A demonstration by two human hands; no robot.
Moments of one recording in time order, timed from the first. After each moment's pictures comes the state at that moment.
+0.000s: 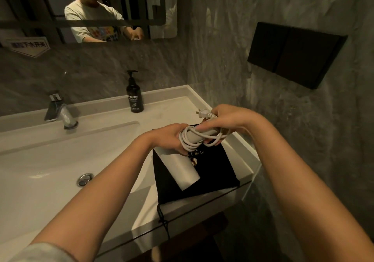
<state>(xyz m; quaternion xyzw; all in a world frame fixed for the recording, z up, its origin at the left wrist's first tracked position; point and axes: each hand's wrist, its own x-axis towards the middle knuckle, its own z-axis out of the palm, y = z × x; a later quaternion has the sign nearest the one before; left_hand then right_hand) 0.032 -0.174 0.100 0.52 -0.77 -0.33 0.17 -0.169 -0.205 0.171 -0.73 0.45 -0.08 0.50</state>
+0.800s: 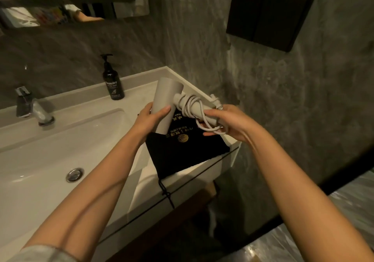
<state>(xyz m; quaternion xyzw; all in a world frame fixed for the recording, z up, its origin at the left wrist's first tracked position) 0.053 -0.158 0.053 0.58 -0.49 -0.45 0.48 -0.196 -0.140 0.106 -0.47 0.46 -0.34 0.66</state>
